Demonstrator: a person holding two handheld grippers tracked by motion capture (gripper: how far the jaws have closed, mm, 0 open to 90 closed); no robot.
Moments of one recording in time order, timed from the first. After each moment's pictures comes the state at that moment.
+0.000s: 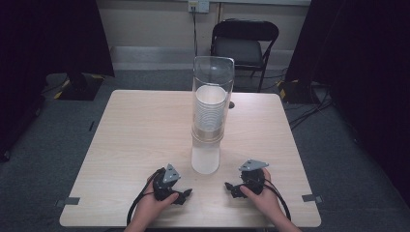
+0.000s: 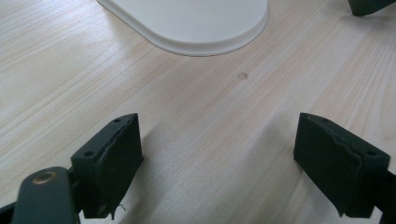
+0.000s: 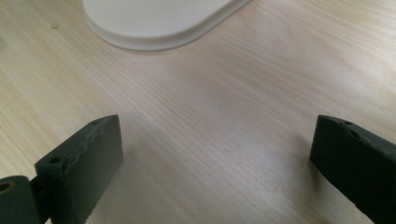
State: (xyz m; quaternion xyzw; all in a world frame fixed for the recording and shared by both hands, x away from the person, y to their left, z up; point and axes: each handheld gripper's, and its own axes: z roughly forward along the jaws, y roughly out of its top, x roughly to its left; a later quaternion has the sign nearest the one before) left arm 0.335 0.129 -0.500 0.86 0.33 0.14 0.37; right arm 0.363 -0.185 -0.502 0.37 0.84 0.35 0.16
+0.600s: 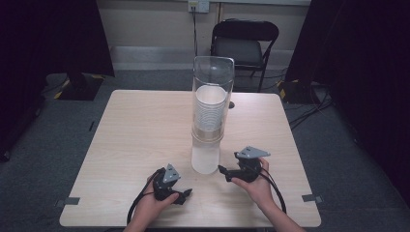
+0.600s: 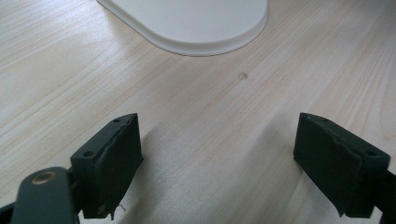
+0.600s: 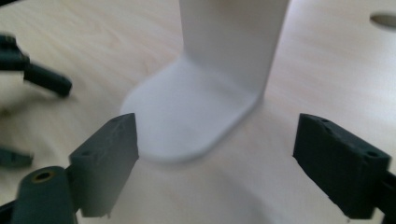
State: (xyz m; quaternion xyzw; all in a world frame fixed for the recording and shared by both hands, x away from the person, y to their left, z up) left arm 0.336 0.129 -0.500 0.86 0.33 0.14 0.37; right arm 0.382 -0.163 -0.460 0.37 0.80 0.44 0.18
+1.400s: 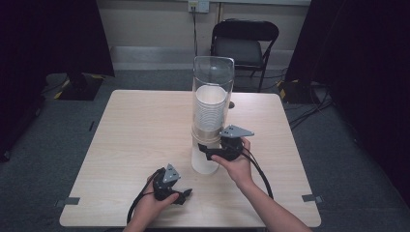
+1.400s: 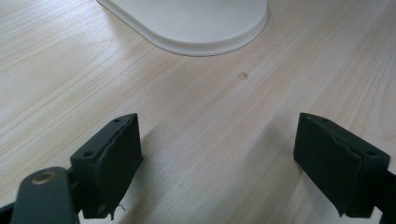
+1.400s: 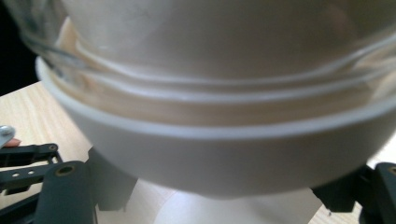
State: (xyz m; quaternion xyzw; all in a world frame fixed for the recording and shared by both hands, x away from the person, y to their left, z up) left arm 0.336 0.129 -0.500 0.86 0.33 0.14 0.37; right arm 0.418 -0.108 -0.416 0.33 0.77 0.52 0.18
